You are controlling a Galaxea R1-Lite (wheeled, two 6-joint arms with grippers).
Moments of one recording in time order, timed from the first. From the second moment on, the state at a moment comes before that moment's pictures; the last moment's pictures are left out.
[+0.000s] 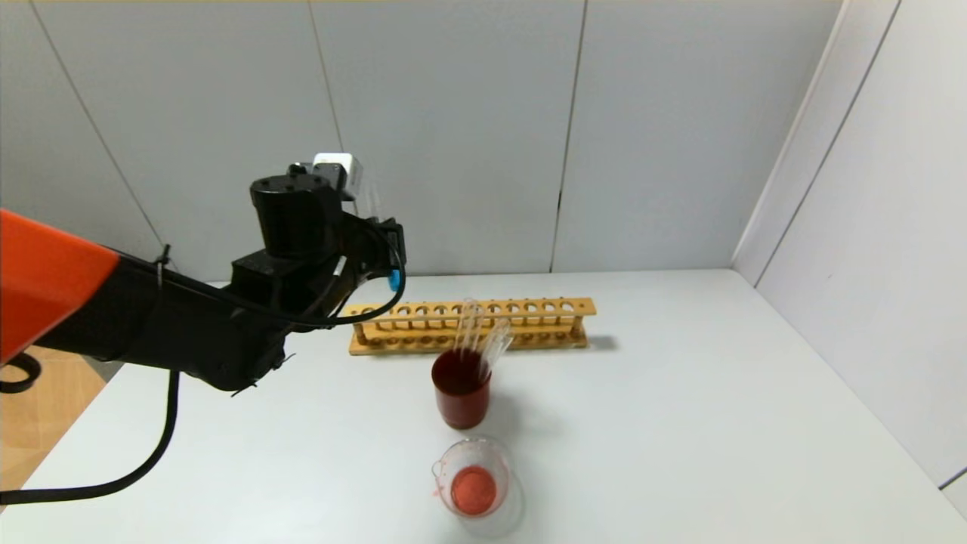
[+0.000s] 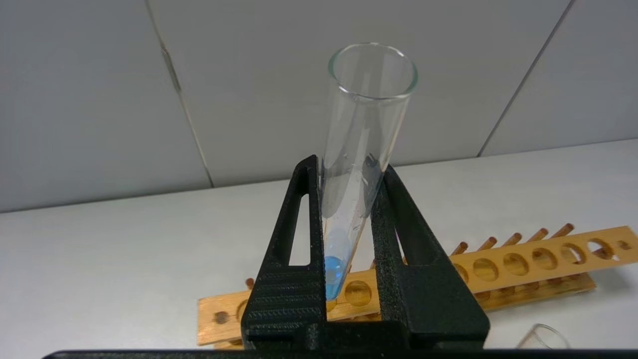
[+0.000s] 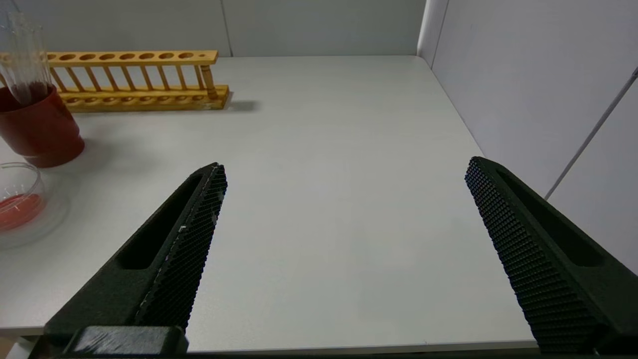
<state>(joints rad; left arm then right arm) -0.44 1.90 -1.02 -0.86 0.27 -0.07 0.00 0.00 0.00 0.00 0.00 0.01</state>
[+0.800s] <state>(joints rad) -0.49 1.39 -0.62 -0.81 0.25 0.14 0.00 0.00 0.00 0.00 0.00 0.01</state>
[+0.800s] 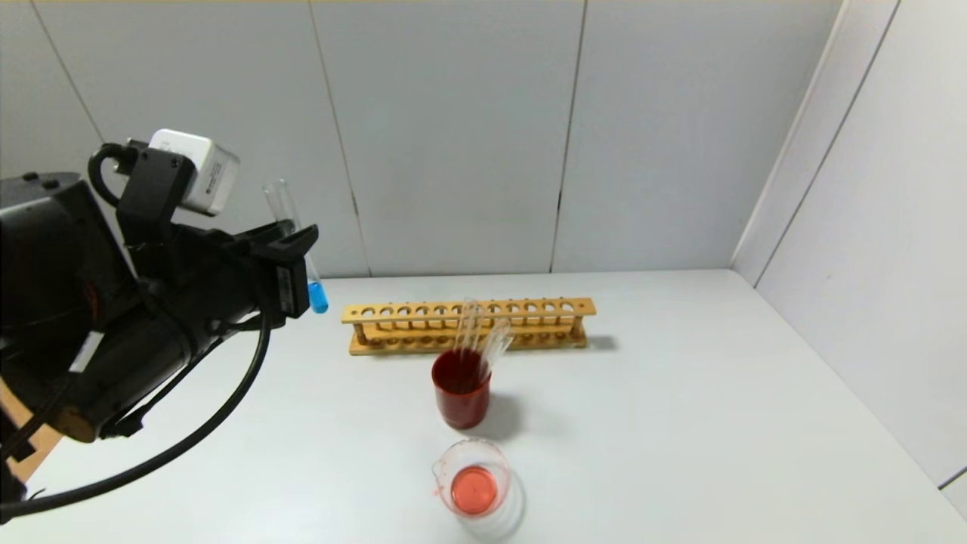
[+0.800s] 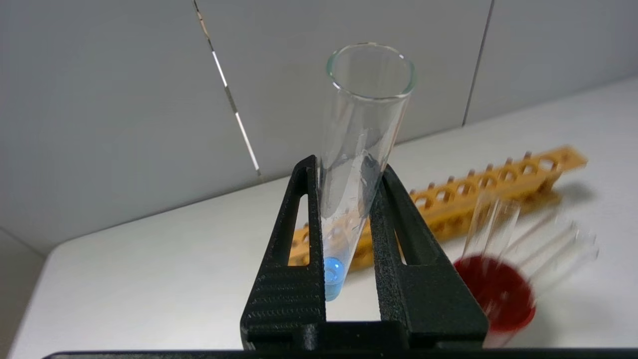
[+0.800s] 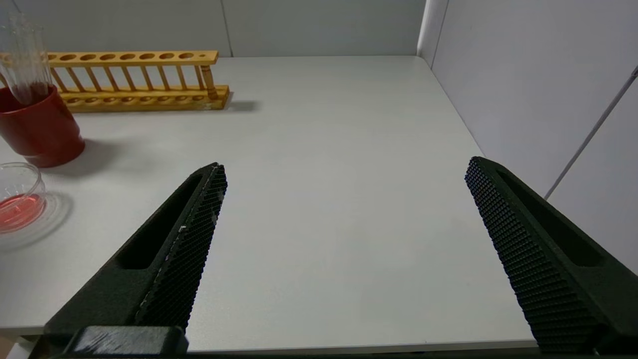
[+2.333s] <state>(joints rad) -0.73 1.55 -0.36 -0.84 0.37 0.36 0.00 0.00 0.00 0.00 0.00 0.01</state>
